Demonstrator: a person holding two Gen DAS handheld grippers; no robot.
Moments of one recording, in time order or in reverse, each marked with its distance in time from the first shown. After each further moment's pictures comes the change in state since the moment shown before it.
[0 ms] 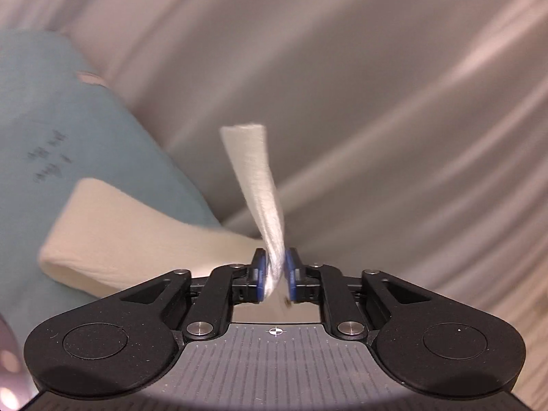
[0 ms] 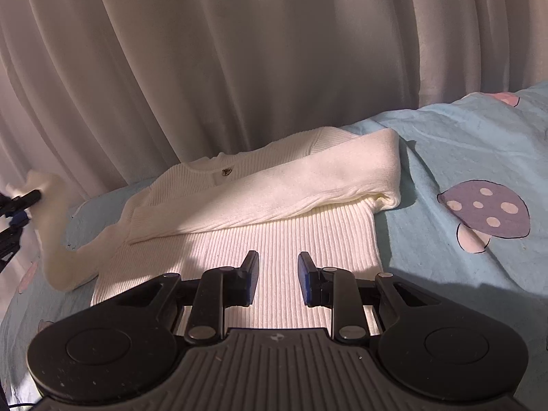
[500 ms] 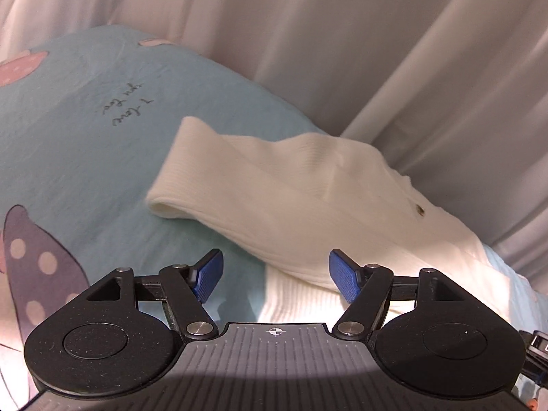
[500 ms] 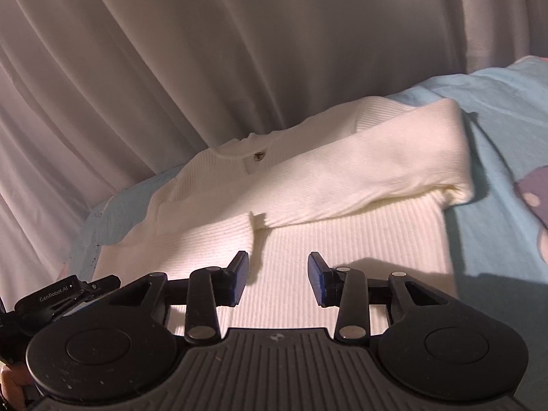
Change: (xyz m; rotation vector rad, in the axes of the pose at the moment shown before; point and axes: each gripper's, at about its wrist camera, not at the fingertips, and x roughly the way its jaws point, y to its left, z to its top) left arm 0.025 0.040 -0.040 0.105 0.133 0.475; right arm 0.072 0.022 0.027 0.030 0.129 0.173
